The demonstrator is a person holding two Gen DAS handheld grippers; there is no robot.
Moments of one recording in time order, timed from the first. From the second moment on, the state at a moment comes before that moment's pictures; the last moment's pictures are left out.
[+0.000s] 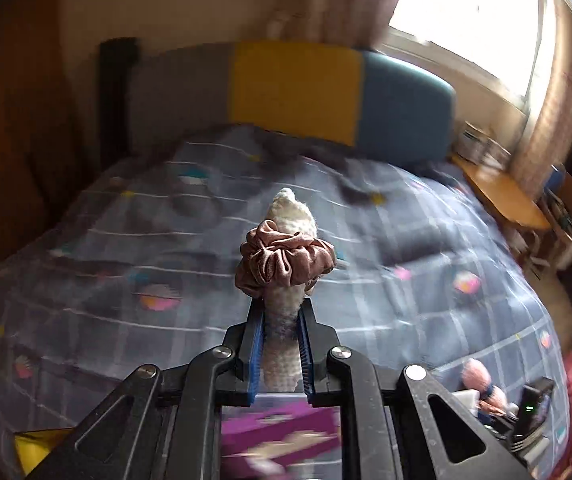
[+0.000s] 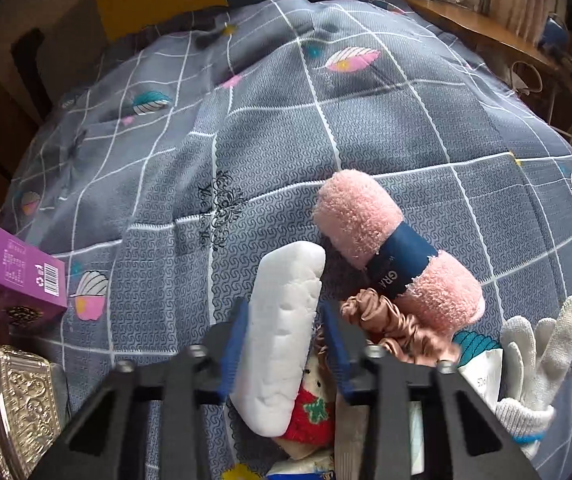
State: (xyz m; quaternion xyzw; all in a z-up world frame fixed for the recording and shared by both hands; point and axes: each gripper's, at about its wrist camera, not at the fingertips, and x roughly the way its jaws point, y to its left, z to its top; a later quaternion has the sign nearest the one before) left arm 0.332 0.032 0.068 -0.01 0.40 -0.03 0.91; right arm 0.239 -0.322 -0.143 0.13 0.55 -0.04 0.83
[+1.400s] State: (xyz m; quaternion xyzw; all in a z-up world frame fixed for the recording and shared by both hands) left arm -0.001 0.263 -0.093 -0.09 0.43 0.12 0.89; right arm 0.253 -0.090 0.026 0.00 0.42 0.15 0.89
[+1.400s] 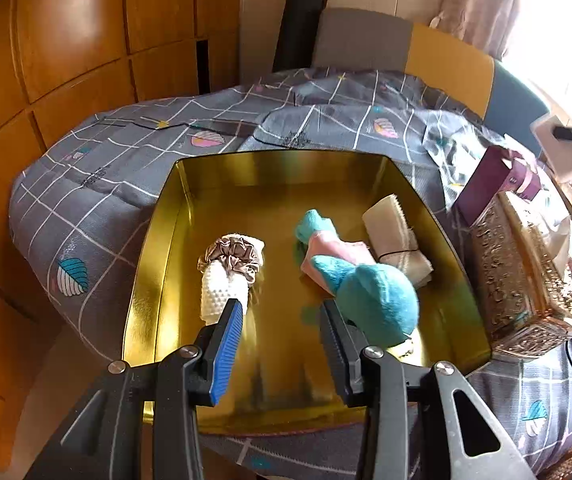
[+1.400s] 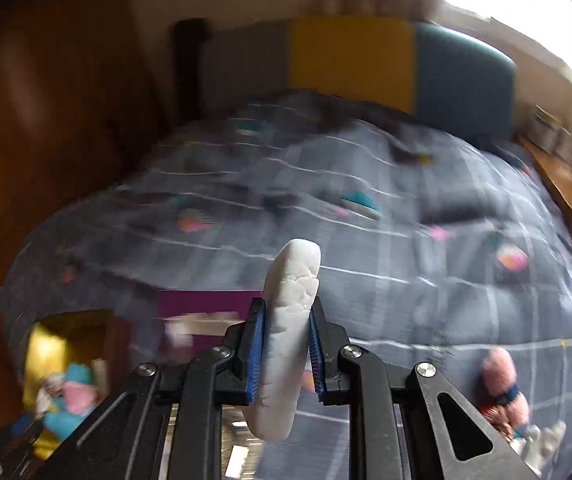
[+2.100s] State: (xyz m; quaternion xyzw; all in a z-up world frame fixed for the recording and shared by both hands) left arm -0.024 0.248 -0.073 -0.08 0.40 0.13 0.91; right arm 0.107 0.111 -0.059 -0.14 0.47 0.37 0.79
